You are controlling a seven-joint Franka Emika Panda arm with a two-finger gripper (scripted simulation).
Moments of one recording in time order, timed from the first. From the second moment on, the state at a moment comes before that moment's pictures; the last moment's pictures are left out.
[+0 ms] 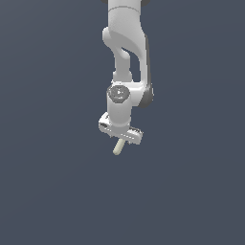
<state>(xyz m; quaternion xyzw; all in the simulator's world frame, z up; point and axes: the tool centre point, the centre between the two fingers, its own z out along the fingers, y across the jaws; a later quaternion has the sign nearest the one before) -0.016 -0.011 0.070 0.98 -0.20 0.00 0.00</state>
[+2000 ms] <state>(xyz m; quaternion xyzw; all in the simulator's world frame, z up) -0.009 0.008 0.048 0.98 -0.20 0.00 0.00</state>
